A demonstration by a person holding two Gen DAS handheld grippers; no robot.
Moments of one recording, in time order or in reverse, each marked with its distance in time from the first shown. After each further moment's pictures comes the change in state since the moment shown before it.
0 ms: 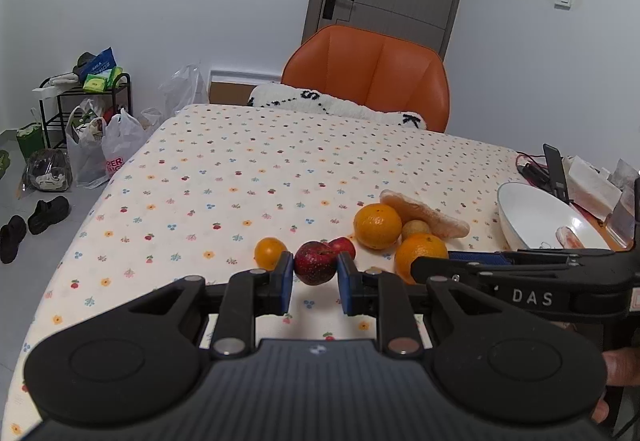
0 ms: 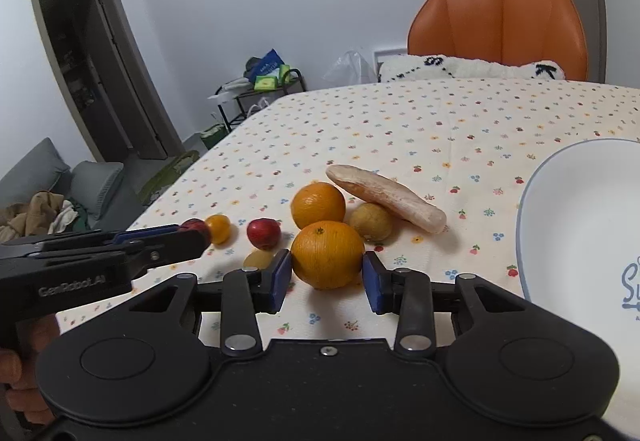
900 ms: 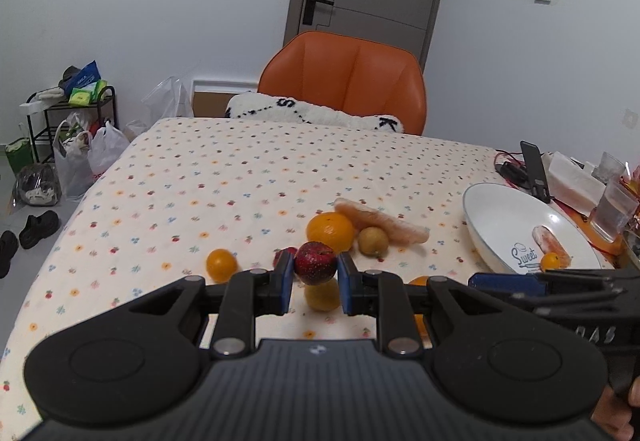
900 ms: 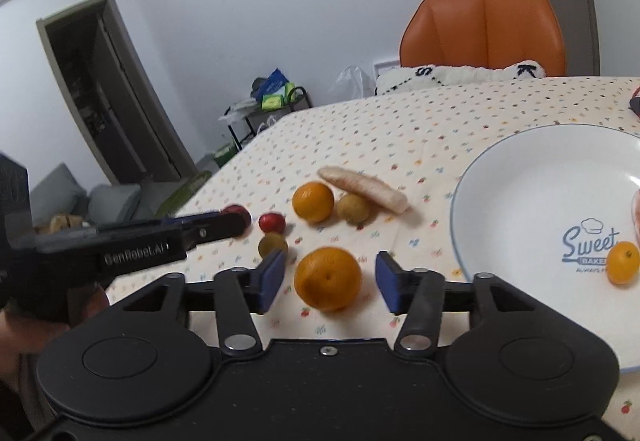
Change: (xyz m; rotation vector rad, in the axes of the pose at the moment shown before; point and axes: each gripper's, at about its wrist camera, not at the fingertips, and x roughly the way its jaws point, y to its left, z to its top) left arm -0.002 -0.030 0.004 0.033 -0.015 -0.026; right arm -0.047 -0.016 -0.014 0.046 -0.036 0.034
